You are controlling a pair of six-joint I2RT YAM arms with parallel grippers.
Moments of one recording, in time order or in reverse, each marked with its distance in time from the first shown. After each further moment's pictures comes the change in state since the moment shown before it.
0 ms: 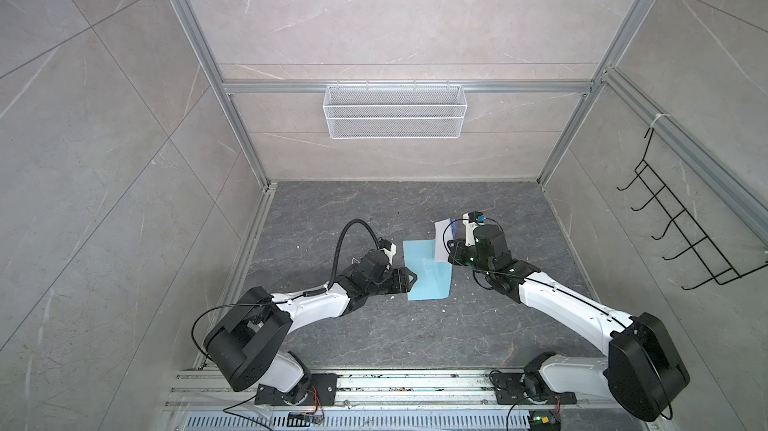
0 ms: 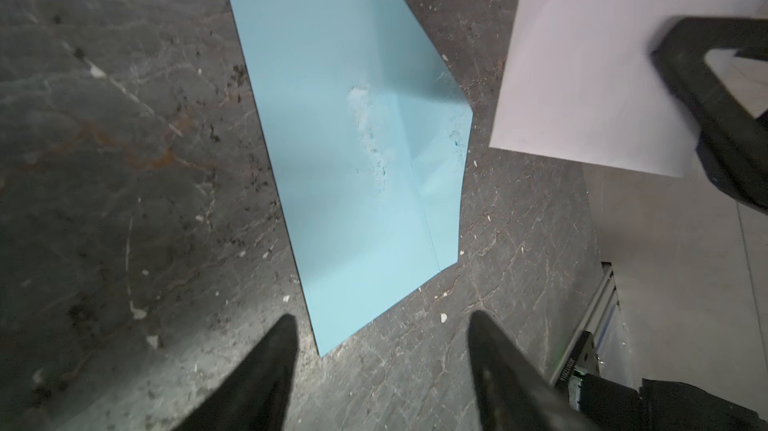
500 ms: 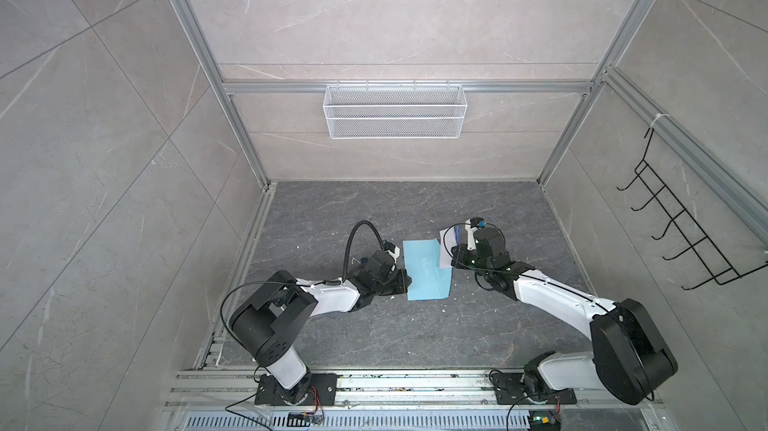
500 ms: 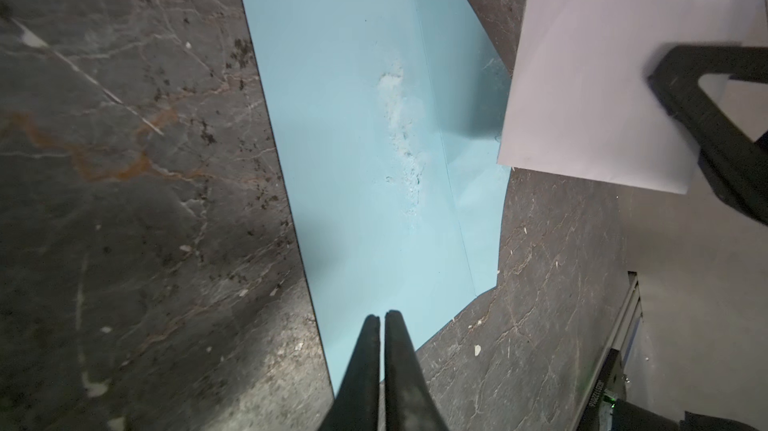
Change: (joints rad) left arm 0.000 0.179 0.036 0.073 0.010 -0.021; right arm -0.066 0.090 -0.056 0.057 -0.040 0.003
